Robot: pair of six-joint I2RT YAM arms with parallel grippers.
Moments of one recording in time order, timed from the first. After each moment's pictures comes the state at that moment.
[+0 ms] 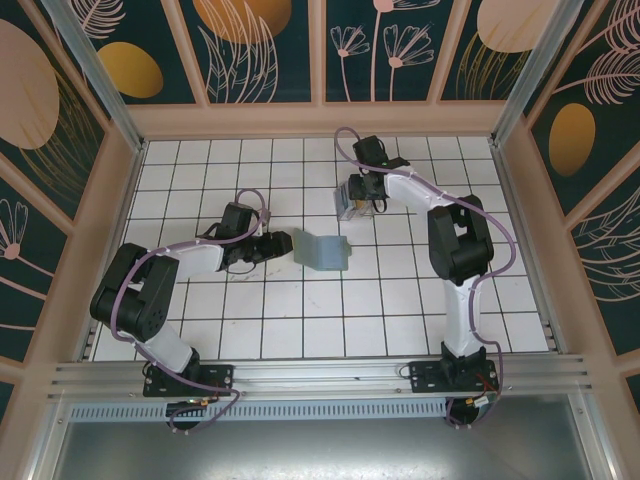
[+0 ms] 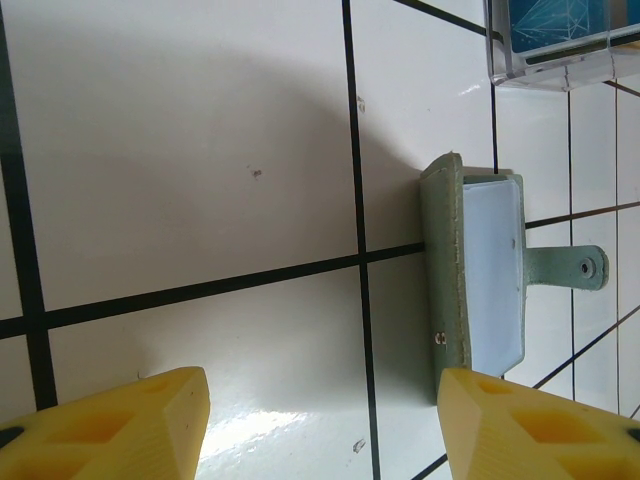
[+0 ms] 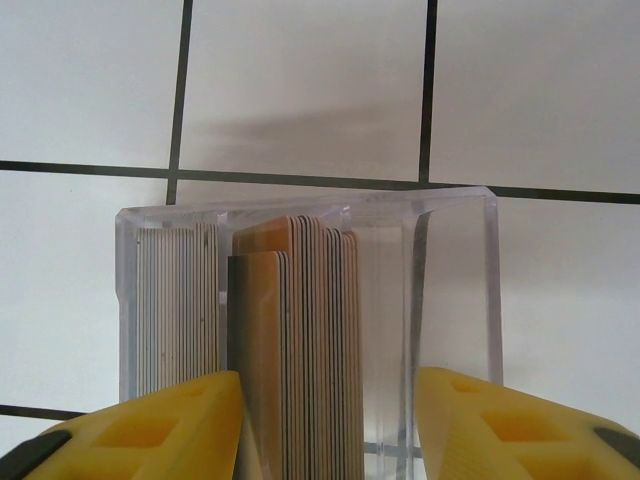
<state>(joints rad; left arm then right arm) -0.37 1.65 0.74 0.02 0.46 -0.62 0.43 2.09 1.64 -0.58 0.11 0.28</state>
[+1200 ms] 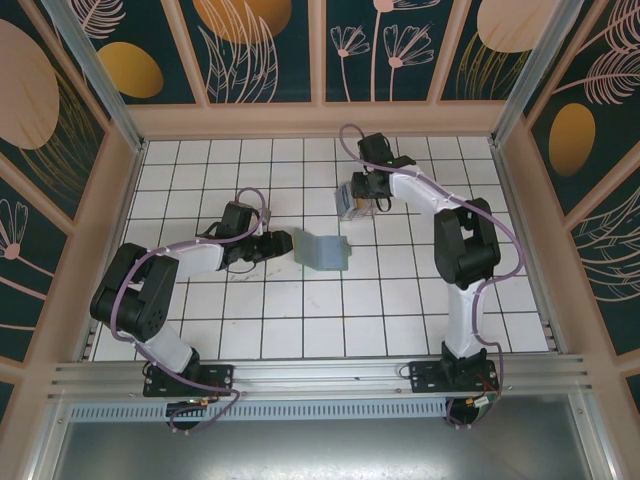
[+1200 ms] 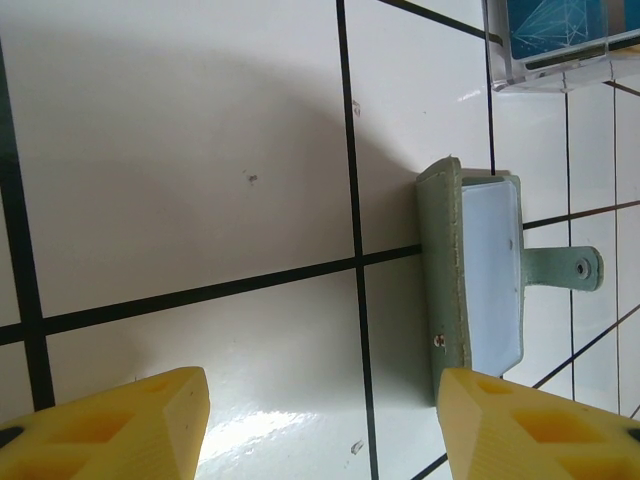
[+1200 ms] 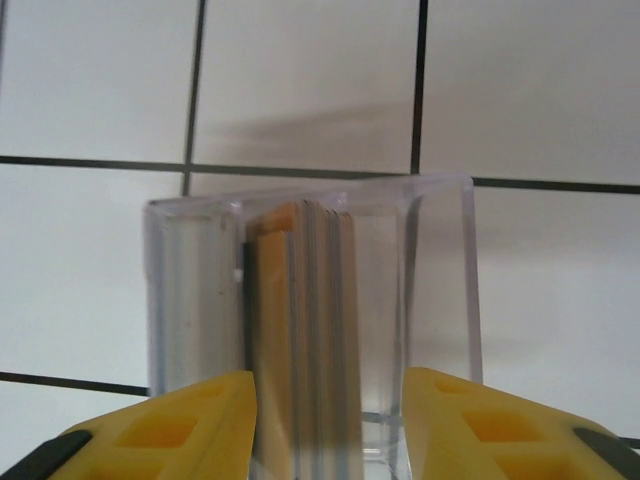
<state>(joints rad) -0.37 1.65 0.75 0.02 0.46 -0.61 0.42 2.04 1.61 -0.60 0.09 0.28</state>
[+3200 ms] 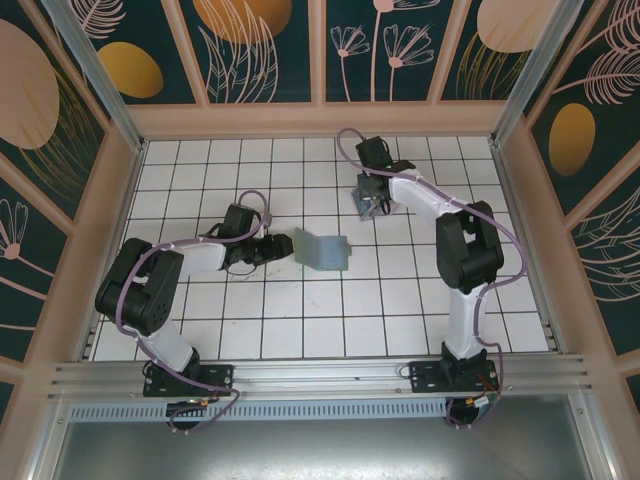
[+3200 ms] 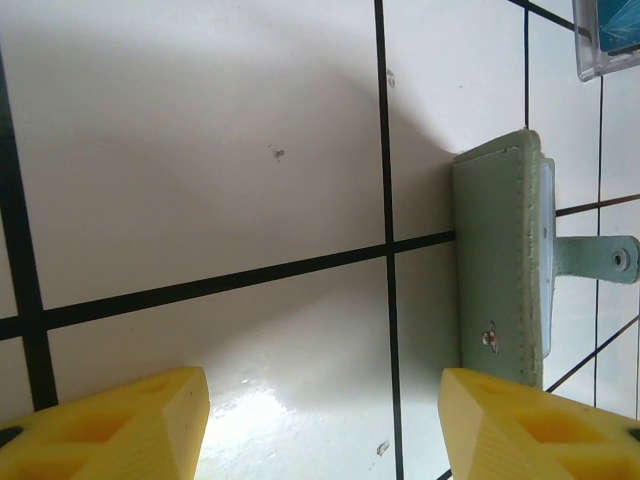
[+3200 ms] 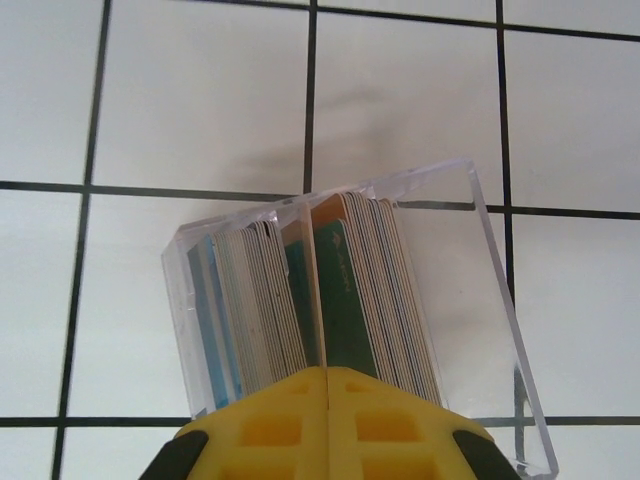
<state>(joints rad) -0.37 1.69 0.75 0.02 0.47 -0.60 0.44 1.98 1.56 -0.56 0.28 0.24</state>
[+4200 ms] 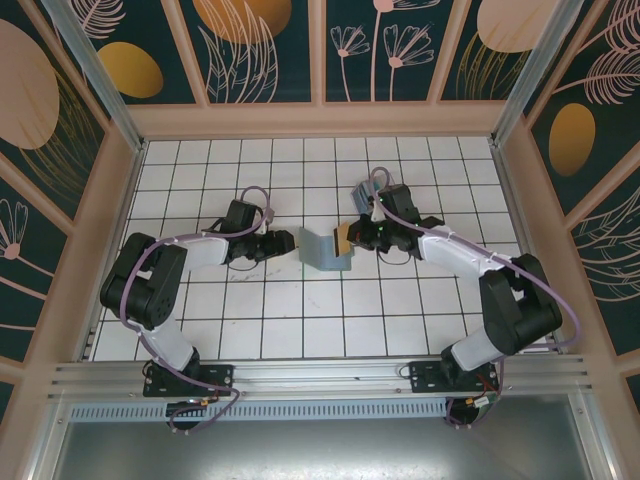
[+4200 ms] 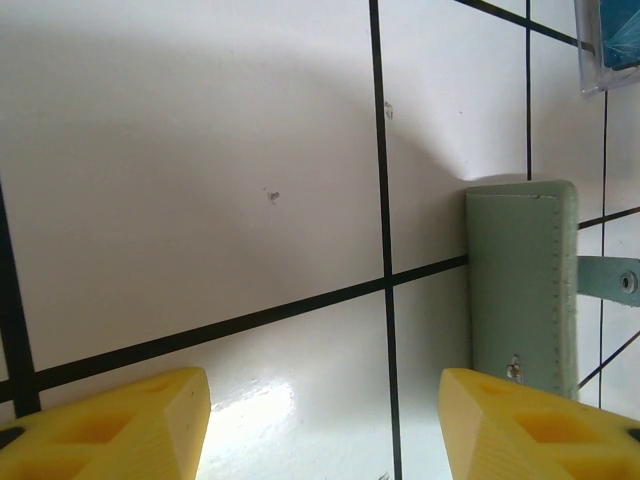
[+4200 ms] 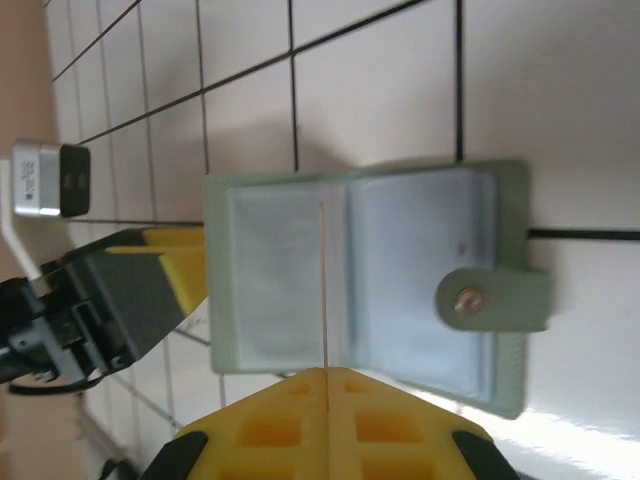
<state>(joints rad) -0.37 1.73 0.81 -0.01 0.47 -0.59 0.49 1.52 0.89 -0.20 -0.47 0.78</state>
